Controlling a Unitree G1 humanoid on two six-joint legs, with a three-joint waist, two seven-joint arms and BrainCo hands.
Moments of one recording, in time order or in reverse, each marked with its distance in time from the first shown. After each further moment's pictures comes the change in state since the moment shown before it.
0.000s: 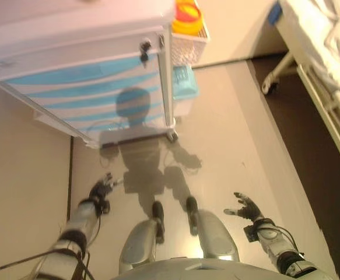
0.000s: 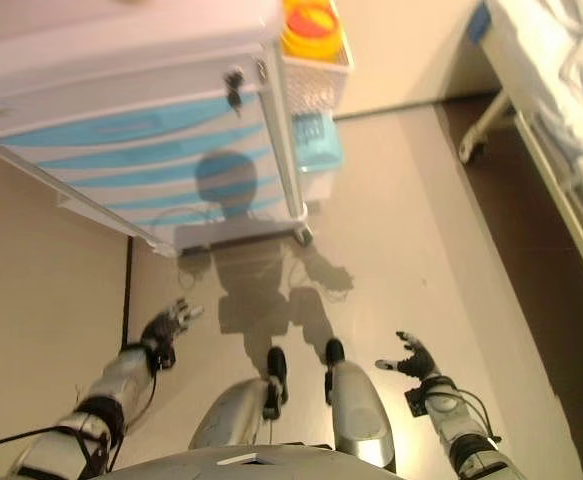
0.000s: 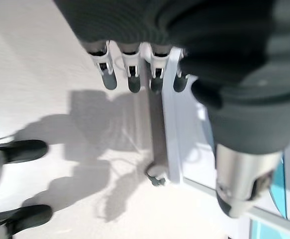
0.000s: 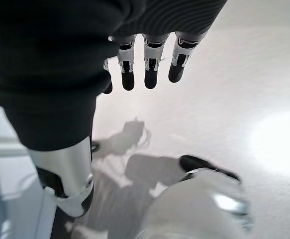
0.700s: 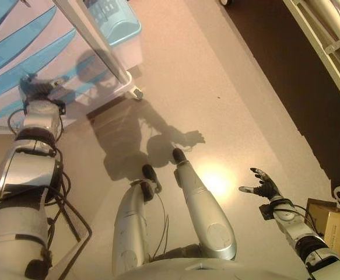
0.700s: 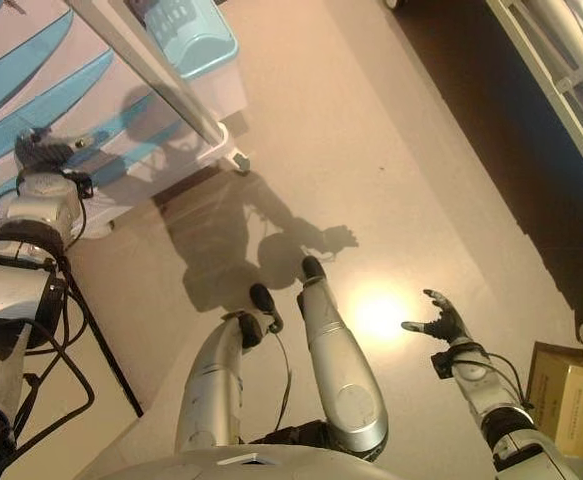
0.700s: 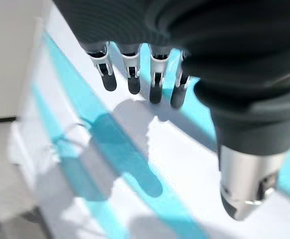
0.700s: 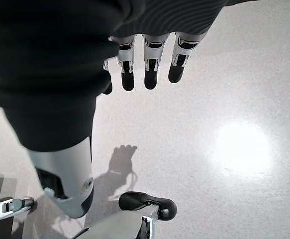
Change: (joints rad) left arm -1.016 0.375 -0.080 0.219 0.104 0.175 0.528; right arm -0.084 -0.228 0.077 -0.223 0.100 -0.033 -0.143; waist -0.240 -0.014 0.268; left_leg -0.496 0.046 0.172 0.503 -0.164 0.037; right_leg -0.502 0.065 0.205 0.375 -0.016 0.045
